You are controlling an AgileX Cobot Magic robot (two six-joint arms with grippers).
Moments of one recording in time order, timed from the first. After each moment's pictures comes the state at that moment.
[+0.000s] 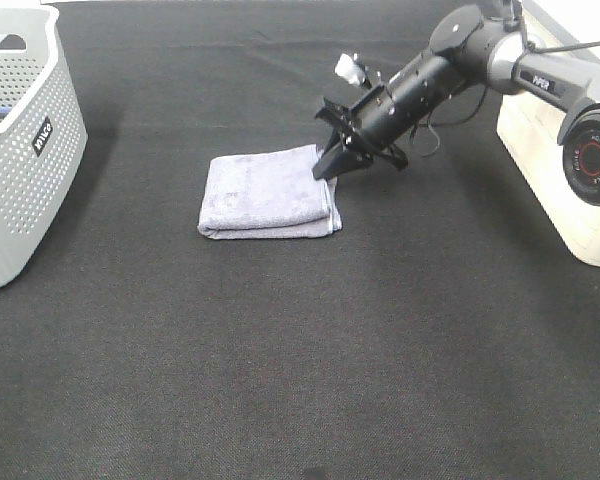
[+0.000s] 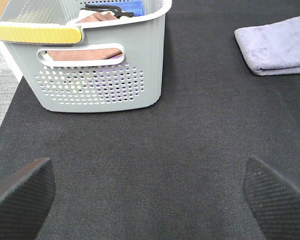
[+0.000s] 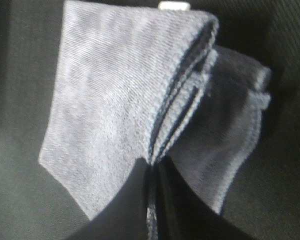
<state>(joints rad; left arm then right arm) 0.00 0.00 -0.50 0.00 1.05 0.00 0.25 2.72 -2.46 0.78 1.21 -0.23</state>
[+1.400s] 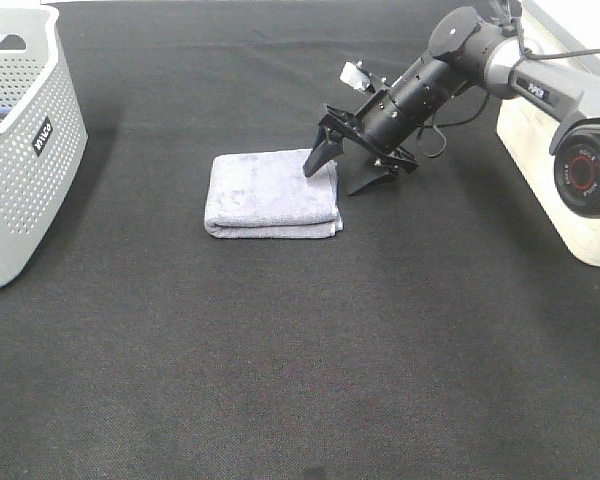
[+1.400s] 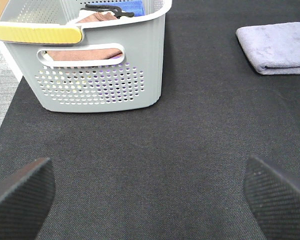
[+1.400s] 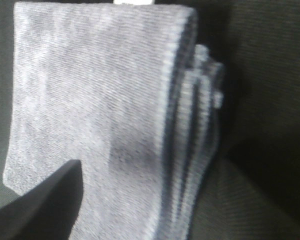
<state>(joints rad) 0.00 0.00 -0.50 0.00 1.05 0.00 0.25 2.79 -2.50 0.72 1.22 -0.16</state>
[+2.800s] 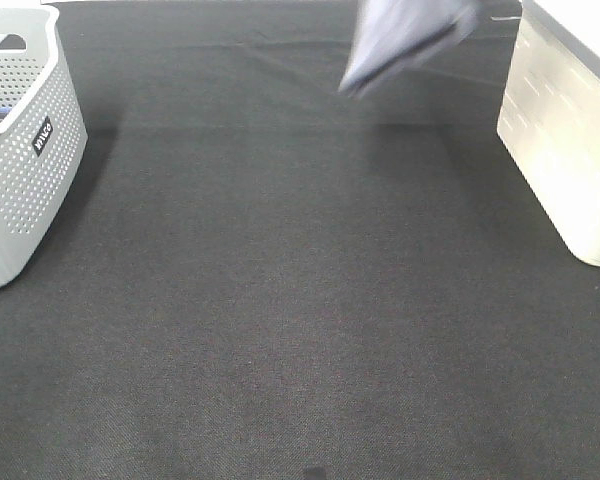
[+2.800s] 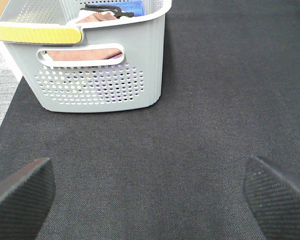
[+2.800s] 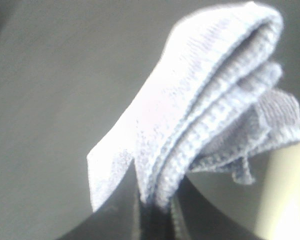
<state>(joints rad) 0.00 0.00 -0.50 0.00 1.05 0.00 0.14 2.17 -2.50 0.23 1.22 -0.16</state>
